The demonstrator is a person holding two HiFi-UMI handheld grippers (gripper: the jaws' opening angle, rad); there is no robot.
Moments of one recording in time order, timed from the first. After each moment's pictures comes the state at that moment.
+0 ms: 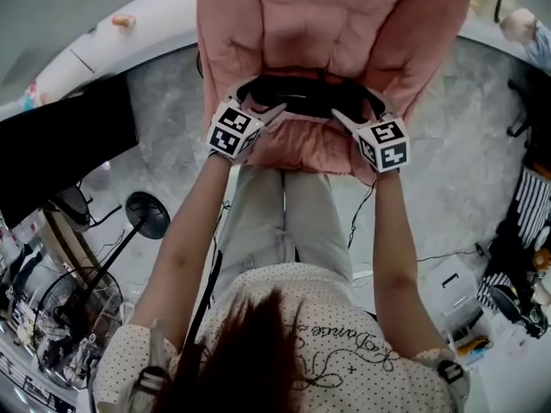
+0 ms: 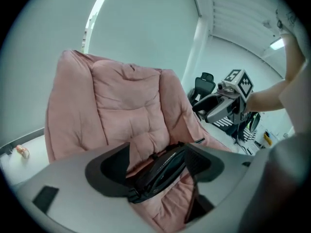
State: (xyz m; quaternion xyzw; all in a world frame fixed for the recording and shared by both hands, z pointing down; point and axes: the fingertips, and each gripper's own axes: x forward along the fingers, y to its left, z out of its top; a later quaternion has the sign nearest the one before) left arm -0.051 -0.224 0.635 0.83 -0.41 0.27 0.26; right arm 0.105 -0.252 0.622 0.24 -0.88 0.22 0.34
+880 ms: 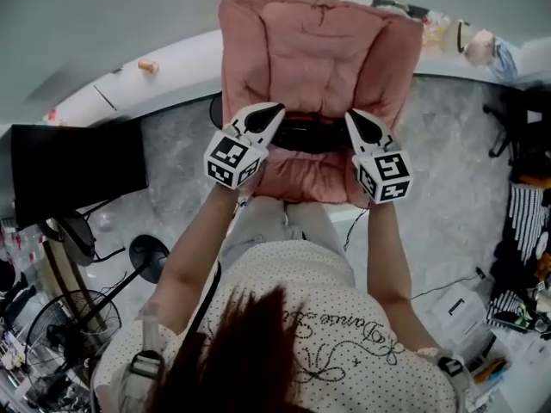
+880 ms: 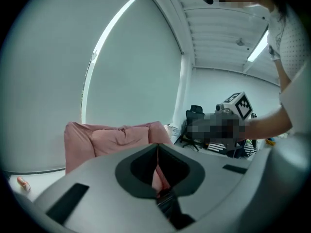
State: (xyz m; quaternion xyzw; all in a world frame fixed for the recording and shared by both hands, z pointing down) left arm -0.039 -0.222 0.416 0.88 -0.44 0.10 0.13; right arm 0.089 -0.243 0.410 0.34 -0.92 0.10 0.19
